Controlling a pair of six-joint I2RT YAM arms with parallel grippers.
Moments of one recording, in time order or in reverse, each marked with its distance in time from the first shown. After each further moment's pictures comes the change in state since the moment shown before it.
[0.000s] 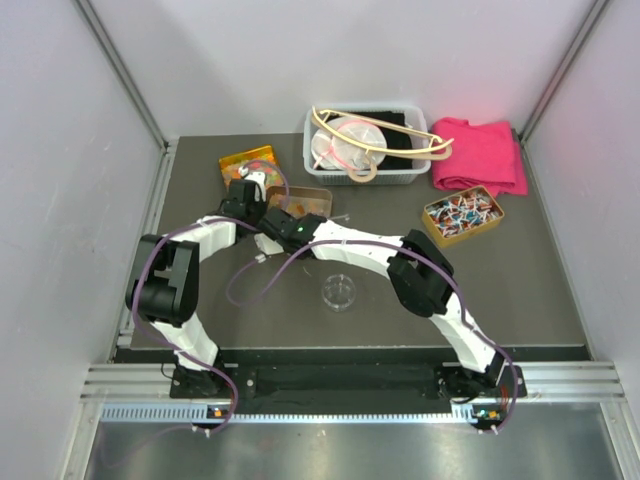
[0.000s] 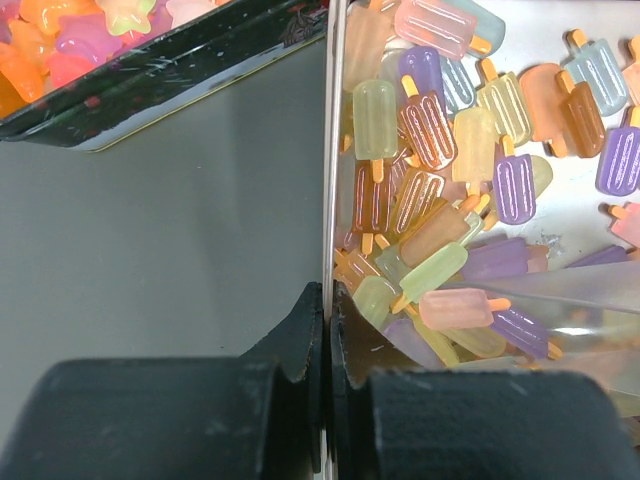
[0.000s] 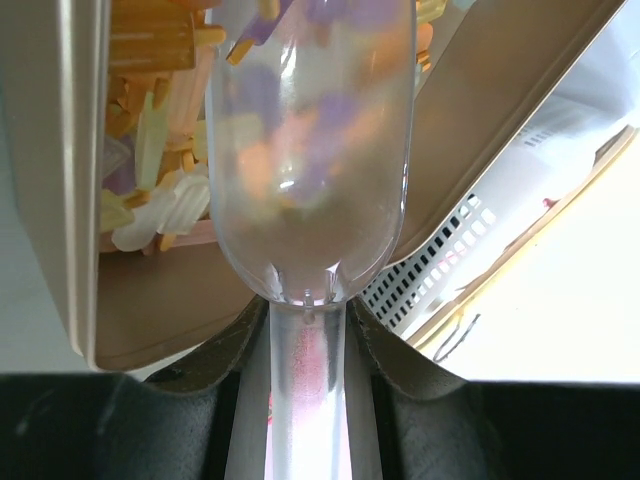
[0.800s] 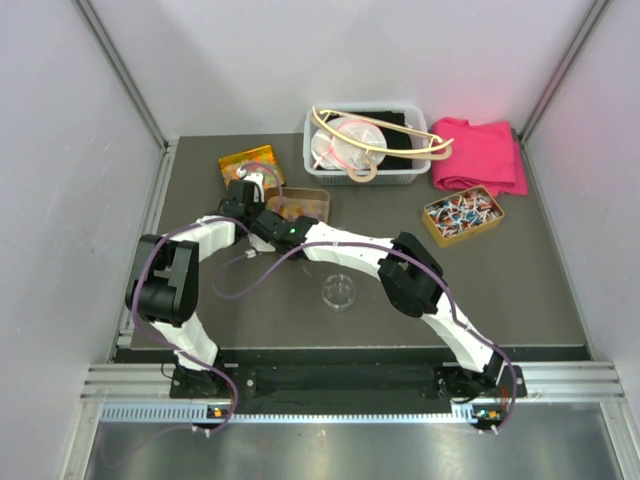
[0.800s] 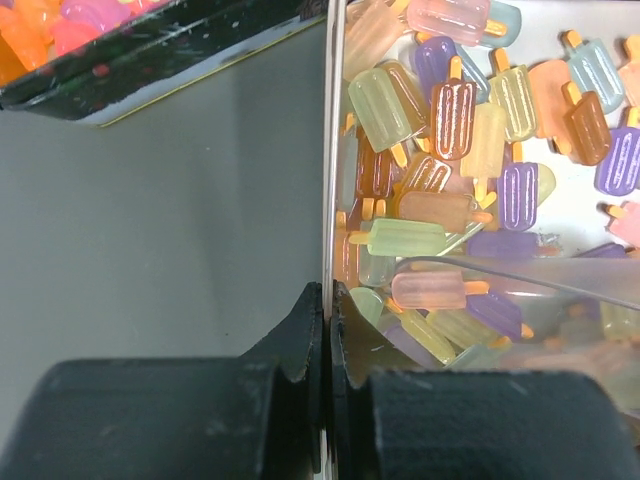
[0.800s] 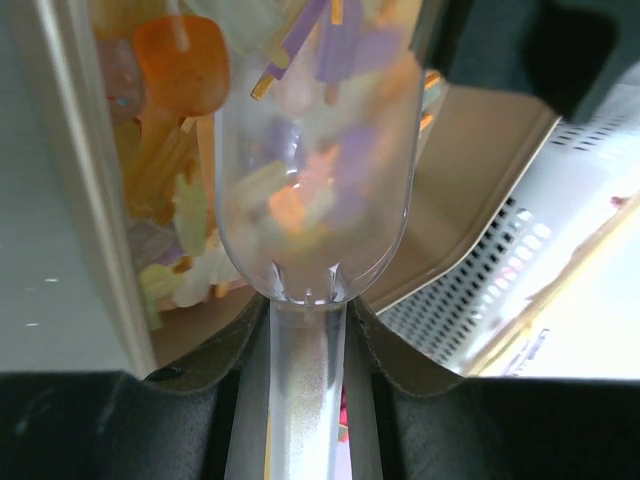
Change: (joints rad) left arm 0.005 -0.001 0.001 -0.018 -0.006 -0.023; right arm 0.017 0.080 0.097 -0.040 -0.021 0.204
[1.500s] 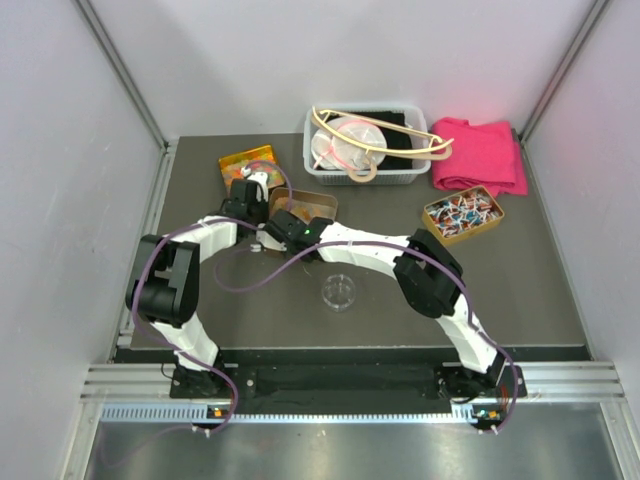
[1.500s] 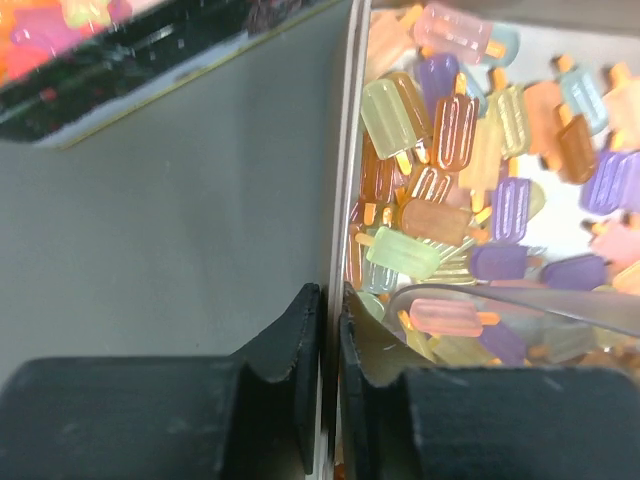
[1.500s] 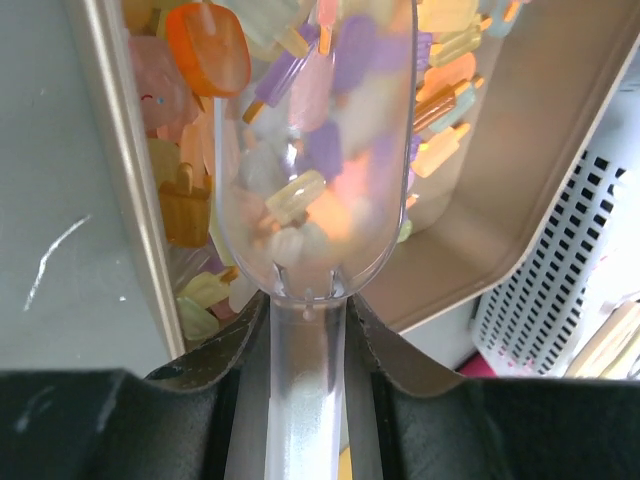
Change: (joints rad) left arm -0.017 -0.002 0.000 -0.003 0.033 0.011; right arm -0.027 -0.142 -0.206 0.087 -0.141 0.199
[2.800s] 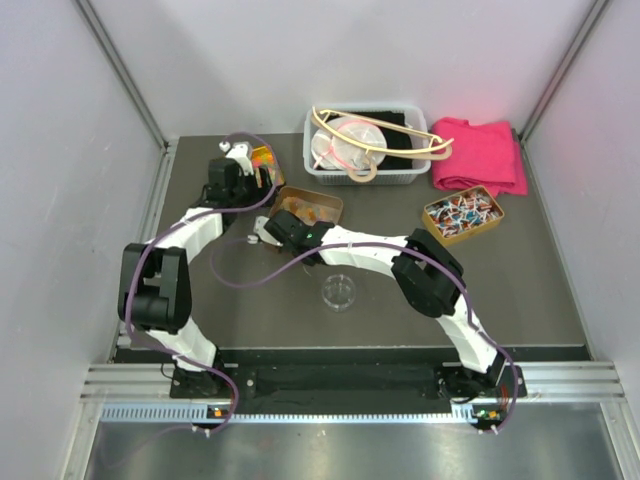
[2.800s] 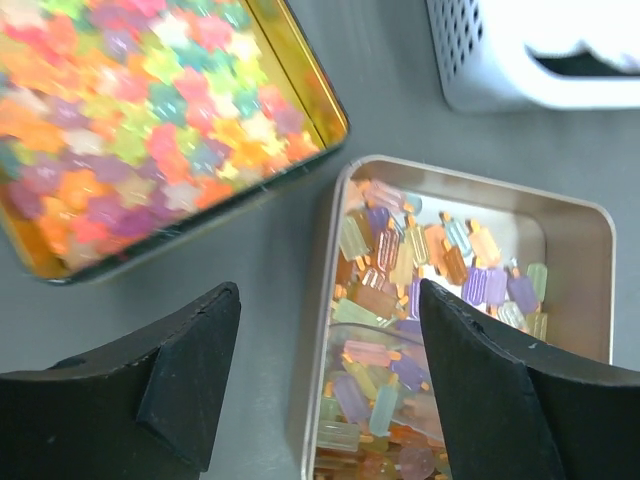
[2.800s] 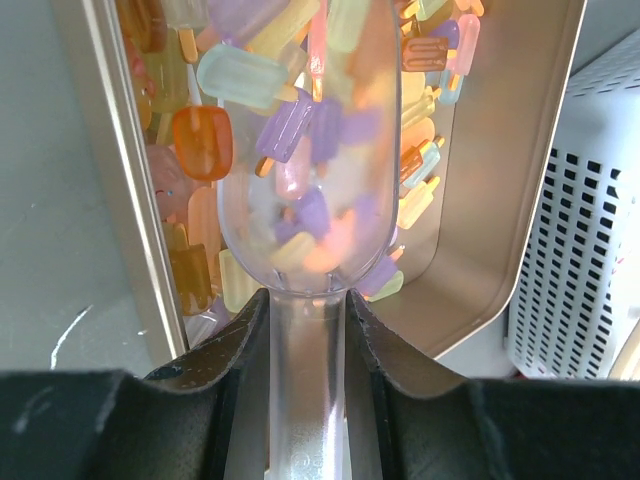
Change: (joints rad) left arm 0.083 -0.043 0.087 0.117 0.175 -0.086; right arm -0.006 -0.003 -0.069 0.196 0.006 0.102
